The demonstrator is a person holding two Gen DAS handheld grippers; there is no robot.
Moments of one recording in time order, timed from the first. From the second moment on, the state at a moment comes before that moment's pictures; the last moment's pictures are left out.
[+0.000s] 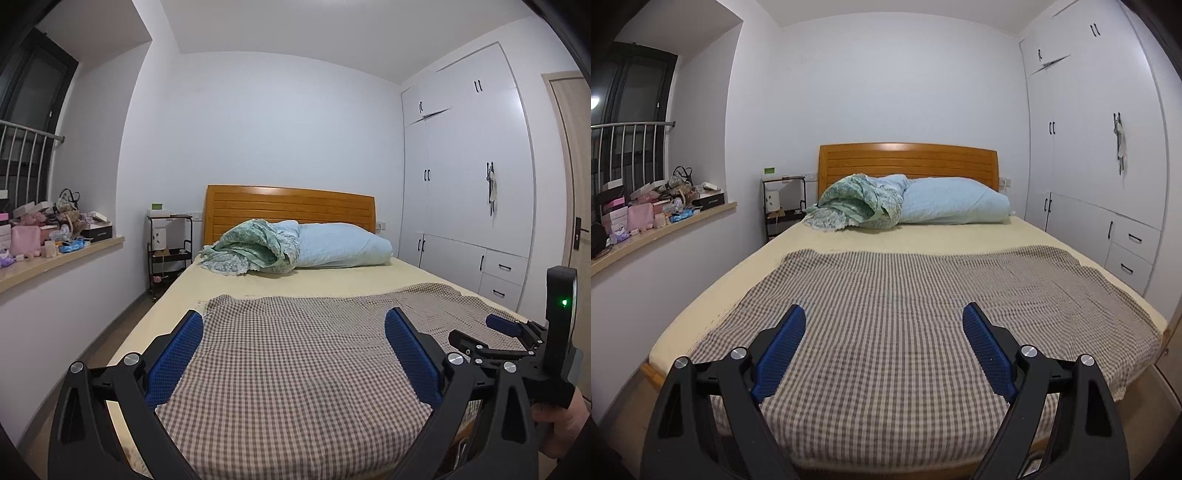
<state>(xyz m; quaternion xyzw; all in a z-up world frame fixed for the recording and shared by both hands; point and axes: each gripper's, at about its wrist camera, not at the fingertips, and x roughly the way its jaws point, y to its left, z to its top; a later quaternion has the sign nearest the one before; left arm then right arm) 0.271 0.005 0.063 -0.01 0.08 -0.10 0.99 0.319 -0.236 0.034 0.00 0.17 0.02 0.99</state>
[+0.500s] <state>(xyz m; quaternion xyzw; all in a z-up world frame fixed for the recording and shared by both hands) 0.129 -0.013 0.064 0.01 0.05 -0.08 1.00 0.208 -0.238 0.021 0.02 0.17 0.00 0.98</state>
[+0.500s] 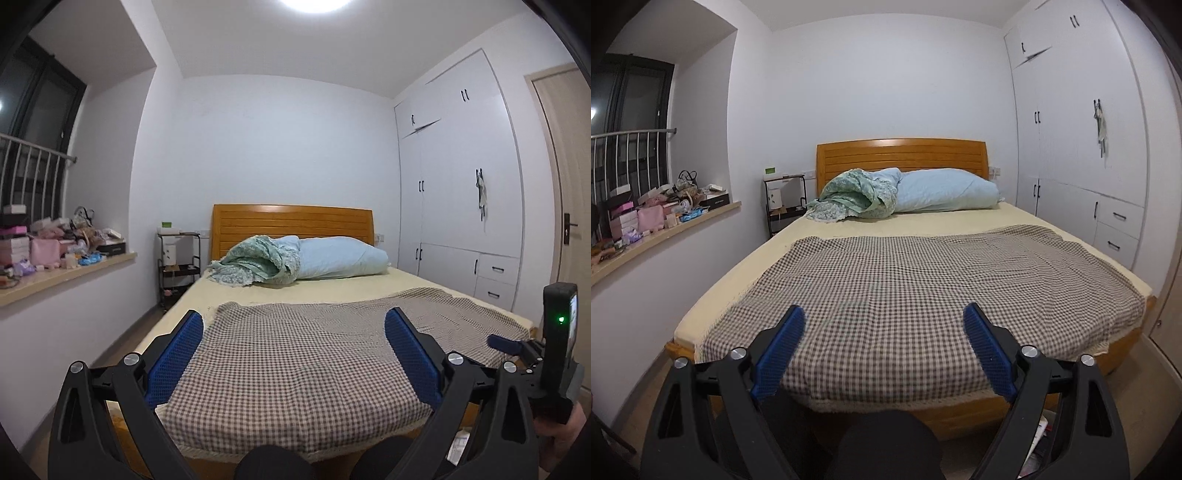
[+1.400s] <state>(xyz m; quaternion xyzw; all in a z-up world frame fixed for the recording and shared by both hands) -0.026 0.005 0.034 -0.02 0.09 -0.05 0.99 0.050 -0.201 0.005 0.00 0.16 -0.01 0.99</state>
